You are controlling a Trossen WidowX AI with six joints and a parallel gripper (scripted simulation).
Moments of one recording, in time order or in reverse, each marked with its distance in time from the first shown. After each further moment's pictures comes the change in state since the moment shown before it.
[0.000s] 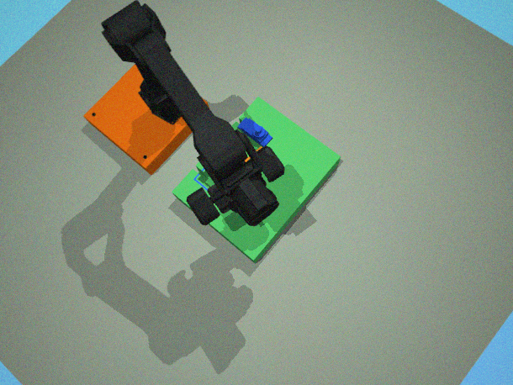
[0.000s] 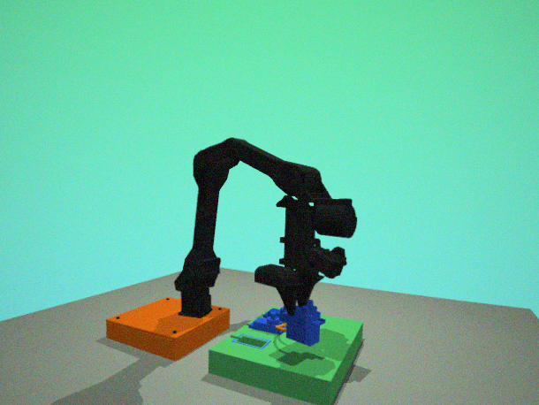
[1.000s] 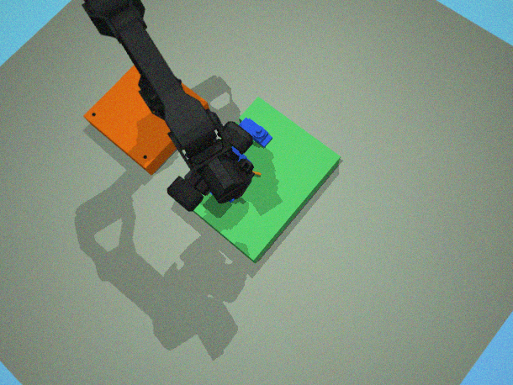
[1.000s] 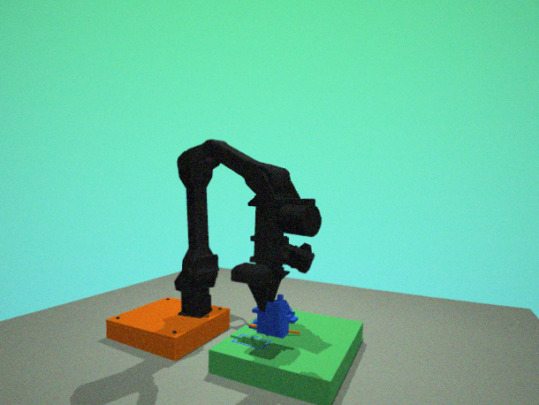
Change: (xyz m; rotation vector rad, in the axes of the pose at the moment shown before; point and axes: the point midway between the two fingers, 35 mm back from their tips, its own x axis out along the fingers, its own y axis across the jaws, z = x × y) arm 0.002 -0.018 -0.062 -0.280 0.014 0.002
